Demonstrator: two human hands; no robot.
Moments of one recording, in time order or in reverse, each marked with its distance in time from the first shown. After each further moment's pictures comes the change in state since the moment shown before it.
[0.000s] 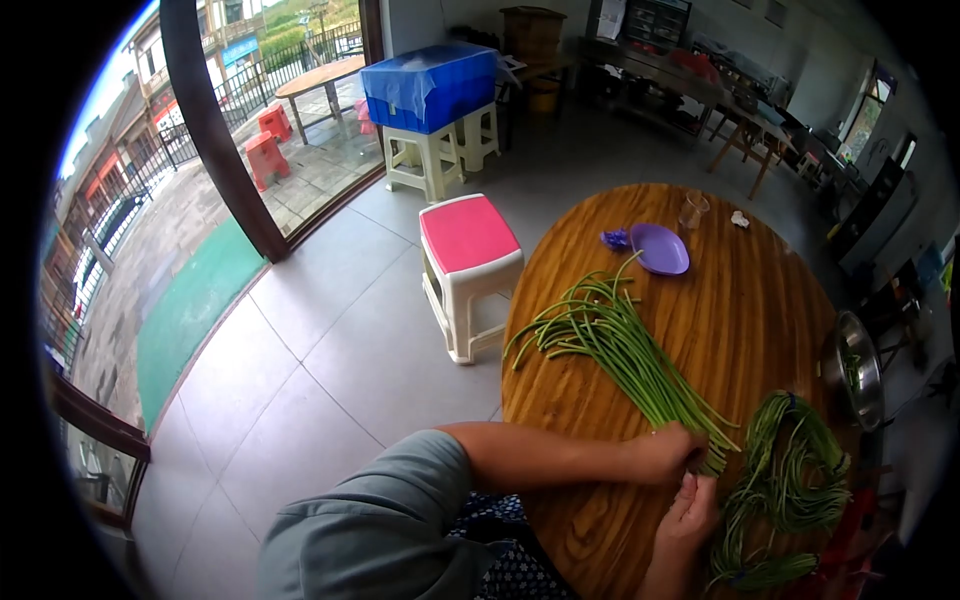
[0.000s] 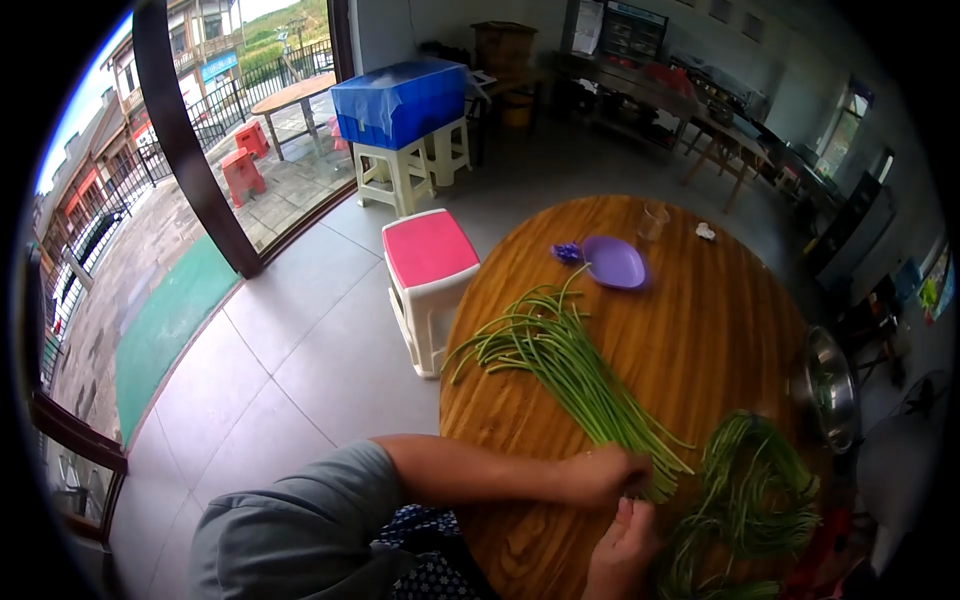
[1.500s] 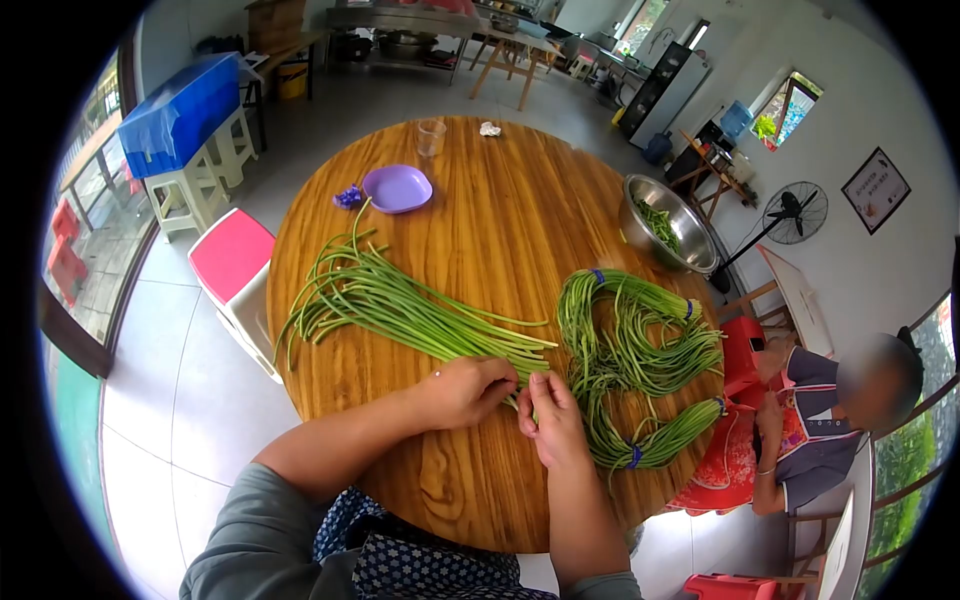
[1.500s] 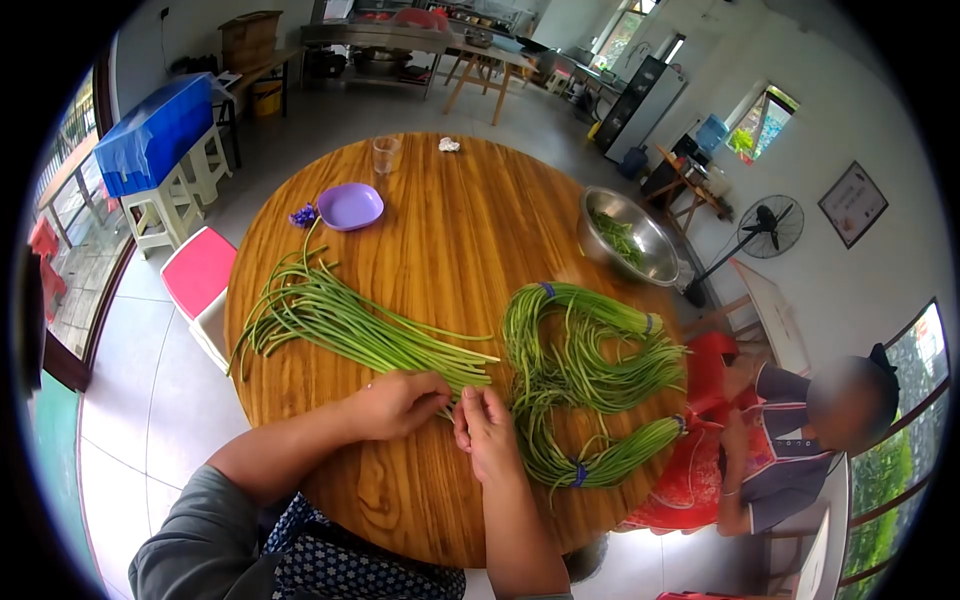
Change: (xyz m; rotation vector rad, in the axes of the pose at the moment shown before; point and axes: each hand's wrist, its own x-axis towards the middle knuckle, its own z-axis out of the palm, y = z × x) left_hand -0.001 0.003 -0.008 0.047 -0.135 0.108; right_hand 0.013 0.023 -0.021 1.103 -0.141 0.924
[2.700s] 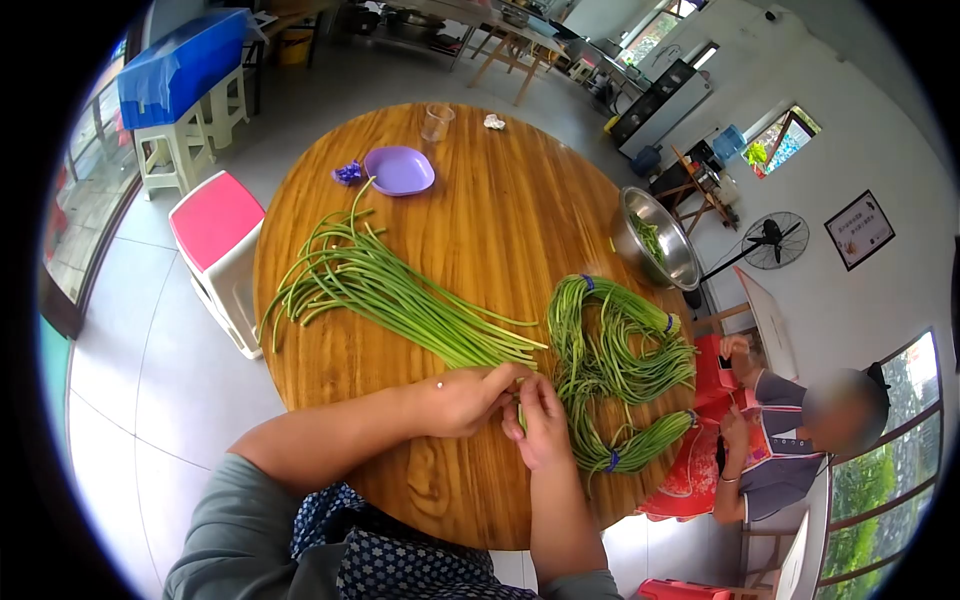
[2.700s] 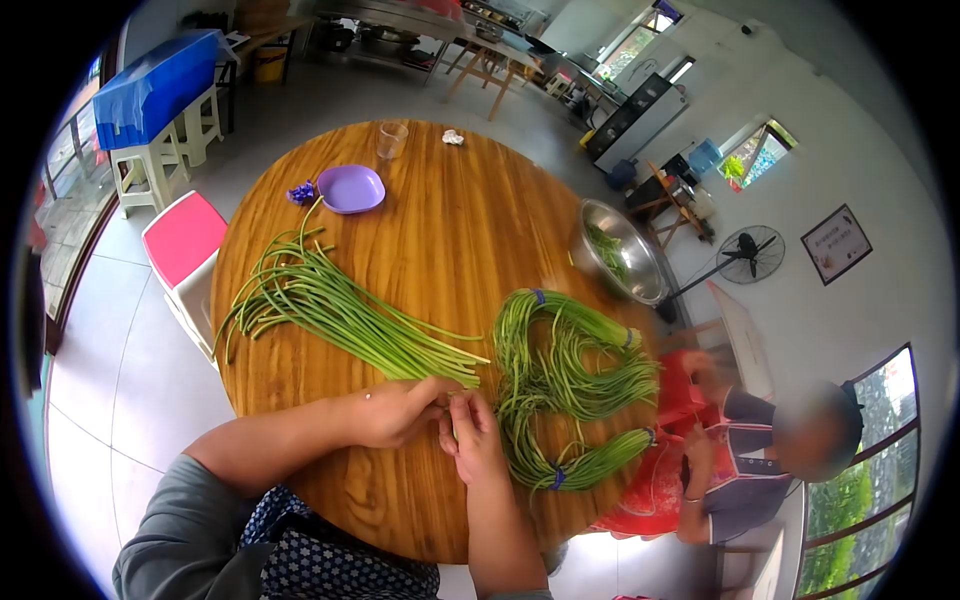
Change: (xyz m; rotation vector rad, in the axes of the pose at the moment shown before) left_hand -0.003 0.007 0.006 -0.227 0.020 0.229; right_hand -0.003 0.006 -0.003 0.114 -0.116 -0.015
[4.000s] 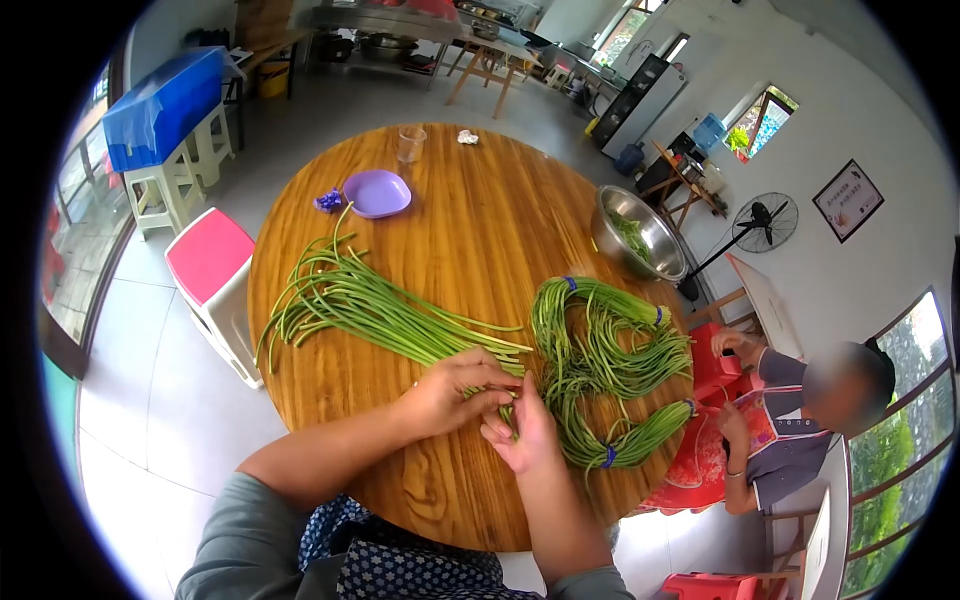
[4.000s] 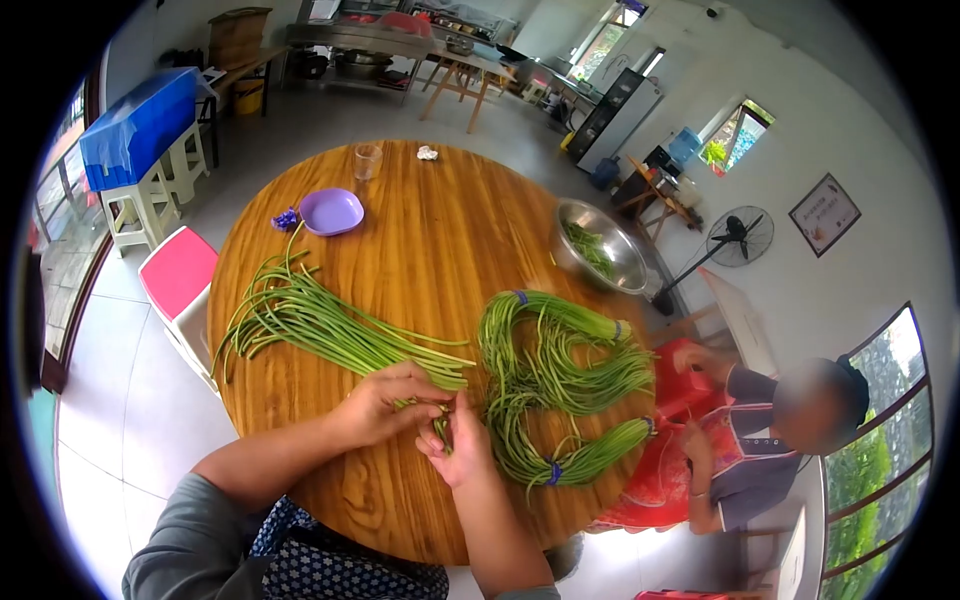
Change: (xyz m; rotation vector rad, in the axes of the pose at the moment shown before) left_hand 0.006 0.010 -0.004 -0.002 0.172 -0.080; right_hand 0.001 0.000 0.006 0.400 -0.022 0.187
